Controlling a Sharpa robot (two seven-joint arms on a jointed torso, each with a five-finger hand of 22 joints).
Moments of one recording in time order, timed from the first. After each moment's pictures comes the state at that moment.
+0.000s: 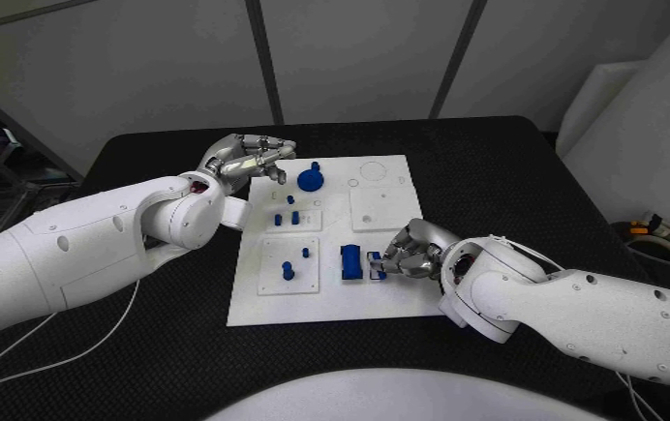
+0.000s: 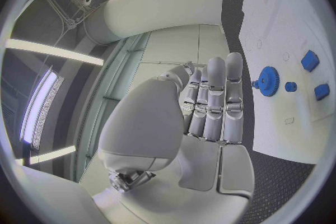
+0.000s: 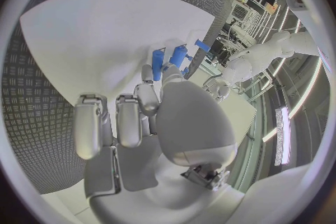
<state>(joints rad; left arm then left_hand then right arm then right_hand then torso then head) 1.06 -0.87 0.03 1.43 -0.09 -0.23 0.30 1.46 -0.12 0.36 0.11 0.18 0.99 0.19 0.19 0.07 1.06 0.11 0.34 0.09 1.17 0.03 1.05 0.33 0.19 1.12 0.12 0.49 1.05 0.90 -0.85 0.02 1.82 -1.25 -0.41 -0.63 1.37 0.00 -0.07 0.29 0.41 1.12 0.05 0.29 0.27 1.41 -0.01 1.15 1.25 1.47 -0.07 1.43 1.31 0.04 1.47 0.04 1.49 1.31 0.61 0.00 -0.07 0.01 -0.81</state>
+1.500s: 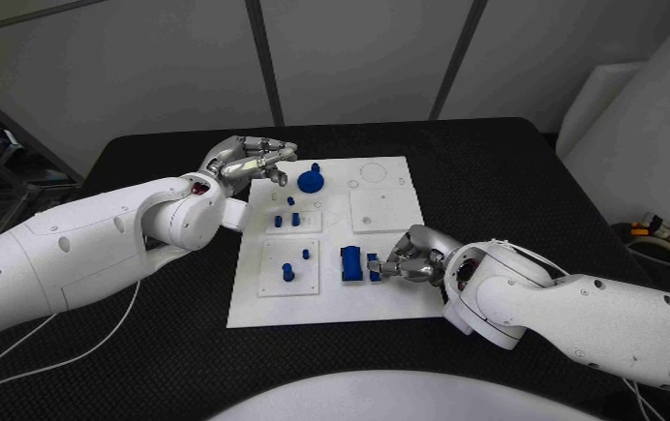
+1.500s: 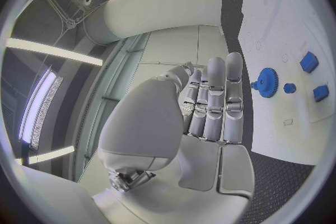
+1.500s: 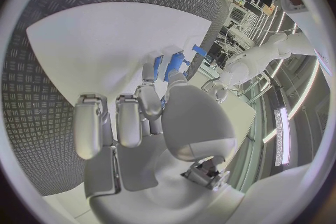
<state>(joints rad) 1.06 -0.87 0.03 1.43 -0.09 -0.22 0.29 1.45 -0.12 0.37 0.11 0.18 0.99 0.18 0.19 0.07 1.06 0.11 0.34 0.09 1.17 0.03 1.05 0.33 0.19 1.12 0.12 0.49 1.05 0.90 -0.87 0.01 1.85 -1.24 -0.38 -0.62 1.18 0.02 -0.18 0.29 0.38 1.13 0.05 0.30 0.31 1.42 -0.02 1.15 1.26 1.47 -0.07 1.43 1.31 0.04 1.47 0.04 1.49 1.31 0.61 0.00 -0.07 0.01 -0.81</state>
